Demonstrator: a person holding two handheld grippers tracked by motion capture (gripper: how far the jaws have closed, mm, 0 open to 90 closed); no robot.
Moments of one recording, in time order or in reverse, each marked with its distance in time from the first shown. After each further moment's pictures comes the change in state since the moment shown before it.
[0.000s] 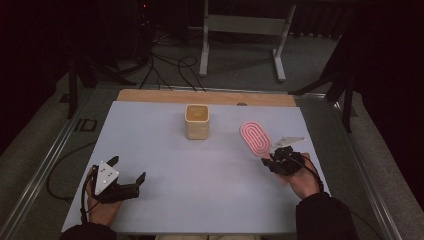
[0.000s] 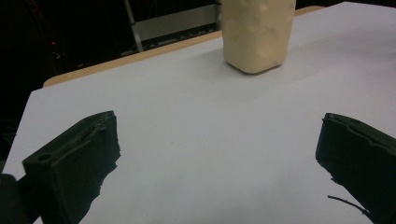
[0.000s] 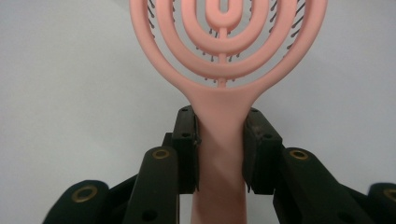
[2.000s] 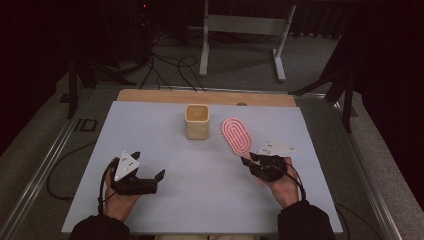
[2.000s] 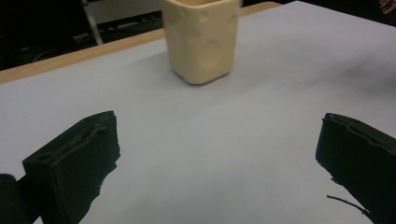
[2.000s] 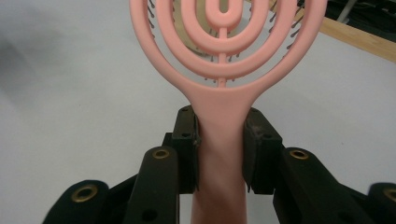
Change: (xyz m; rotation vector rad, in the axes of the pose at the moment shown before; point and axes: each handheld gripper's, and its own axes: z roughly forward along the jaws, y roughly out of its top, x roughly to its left) left arm -0.035 0.043 0.026 0.080 -0.166 -0.025; right arm 0.049 0.012 0.009 -0.240 0.077 -0.030
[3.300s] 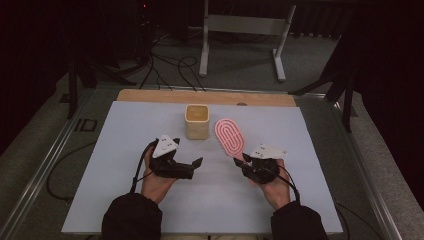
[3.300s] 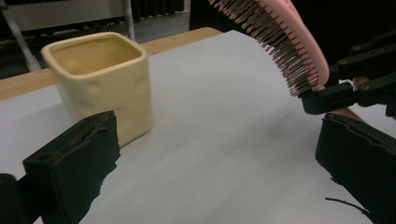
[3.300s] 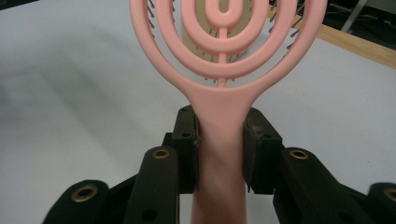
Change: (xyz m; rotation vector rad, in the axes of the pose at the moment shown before) left arm -0.047 0.064 0.060 -0.030 -0.202 -0.030; right arm 0.016 0.002 0.011 -0.045 0.007 0.003
